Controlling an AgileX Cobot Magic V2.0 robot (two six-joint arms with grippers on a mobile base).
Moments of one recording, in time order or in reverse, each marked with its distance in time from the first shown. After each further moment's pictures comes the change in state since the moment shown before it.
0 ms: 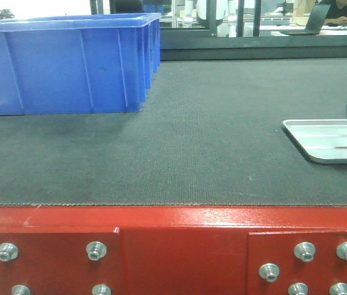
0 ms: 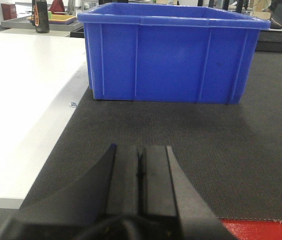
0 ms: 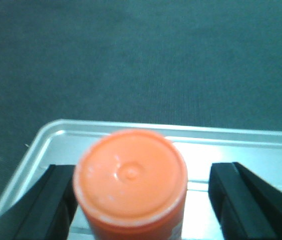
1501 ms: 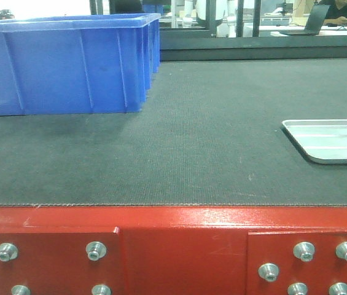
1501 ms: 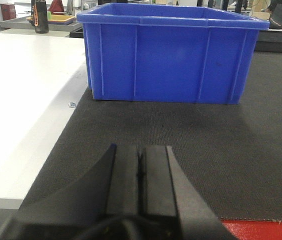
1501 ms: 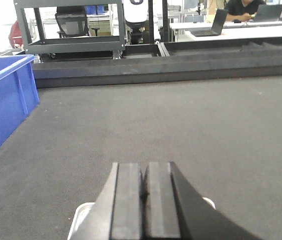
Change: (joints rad) left arm 0.000 0.000 0.000 0.000 0.000 0.000; right arm 0.073 -1.063 0.018 0.010 0.782 0.117
